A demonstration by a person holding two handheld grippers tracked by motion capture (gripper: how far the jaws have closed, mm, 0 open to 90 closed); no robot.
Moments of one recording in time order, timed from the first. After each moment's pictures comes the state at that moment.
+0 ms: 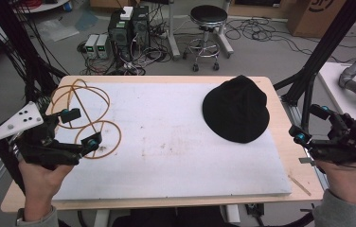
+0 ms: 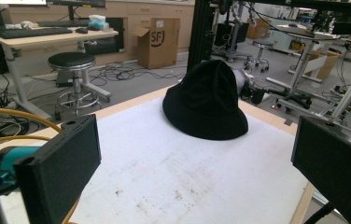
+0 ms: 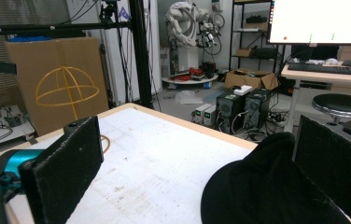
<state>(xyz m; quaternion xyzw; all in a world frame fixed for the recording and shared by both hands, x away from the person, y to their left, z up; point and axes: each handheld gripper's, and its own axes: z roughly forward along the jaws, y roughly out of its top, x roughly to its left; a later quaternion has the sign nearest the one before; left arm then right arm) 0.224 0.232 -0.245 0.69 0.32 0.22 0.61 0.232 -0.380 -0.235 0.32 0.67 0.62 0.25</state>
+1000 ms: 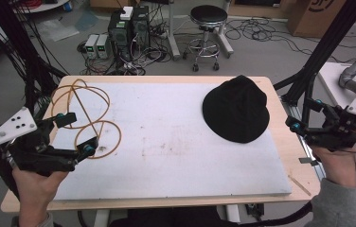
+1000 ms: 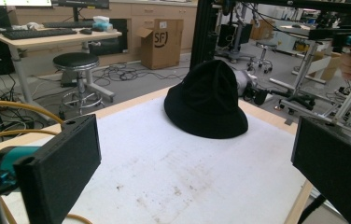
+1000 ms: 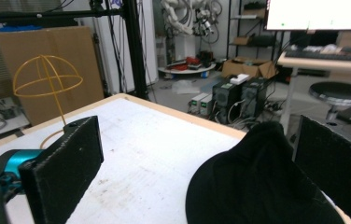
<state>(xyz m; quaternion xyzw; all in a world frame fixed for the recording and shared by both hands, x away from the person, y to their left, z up) 0.209 0.235 -0.244 0.69 0.32 0.22 0.61 0.272 -0.393 -0.247 0.33 0.68 0.61 0.24</state>
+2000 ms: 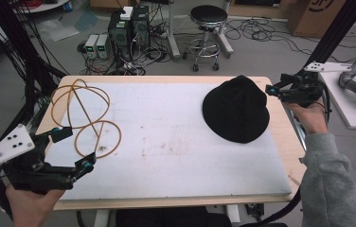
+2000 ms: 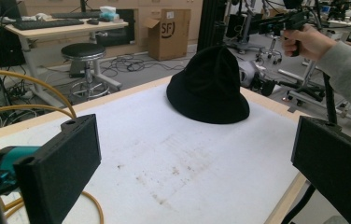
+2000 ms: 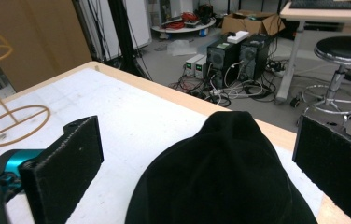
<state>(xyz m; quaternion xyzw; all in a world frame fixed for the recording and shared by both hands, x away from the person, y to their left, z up) 0.180 0.234 -0.253 0.70 0.34 0.23 0.59 0.420 -0.397 -0.268 0.37 0.73 0.55 0.20</state>
